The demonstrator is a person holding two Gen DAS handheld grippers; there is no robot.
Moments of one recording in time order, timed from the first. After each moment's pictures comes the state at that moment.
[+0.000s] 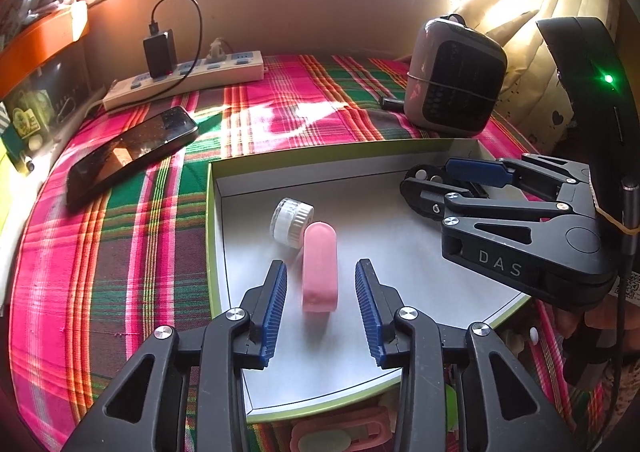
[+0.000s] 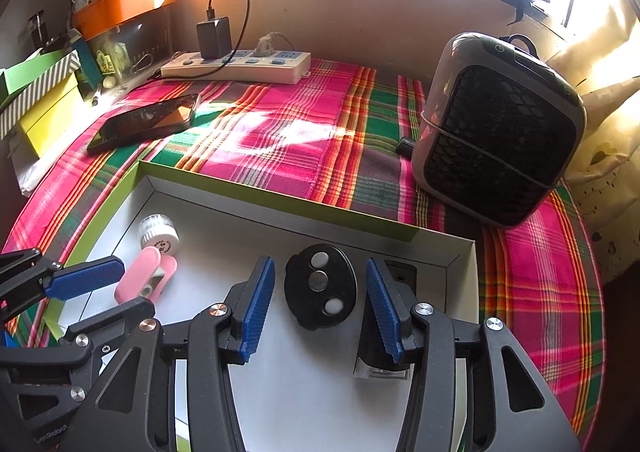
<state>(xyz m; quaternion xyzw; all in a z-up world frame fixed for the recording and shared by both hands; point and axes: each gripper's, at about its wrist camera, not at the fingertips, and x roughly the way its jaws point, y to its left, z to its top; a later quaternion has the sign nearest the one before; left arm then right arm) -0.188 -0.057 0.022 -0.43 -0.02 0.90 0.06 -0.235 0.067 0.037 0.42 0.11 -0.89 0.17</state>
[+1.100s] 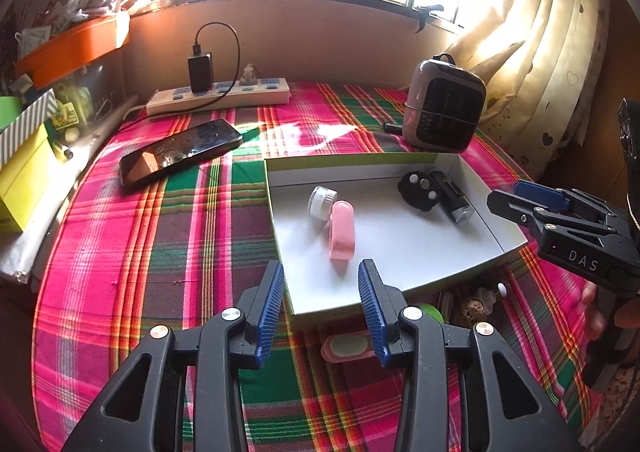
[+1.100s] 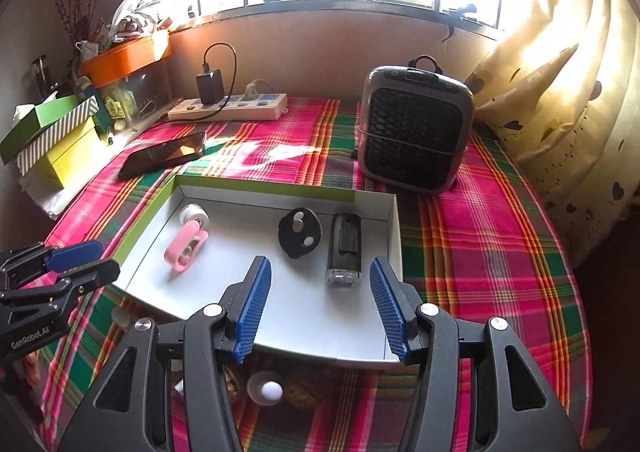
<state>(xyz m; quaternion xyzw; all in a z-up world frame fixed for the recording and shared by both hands) -0.120 -0.086 0.050 -0.38 -0.05 0.92 0.05 -0.150 0.116 0.076 0.36 0.06 -0.92 0.14</state>
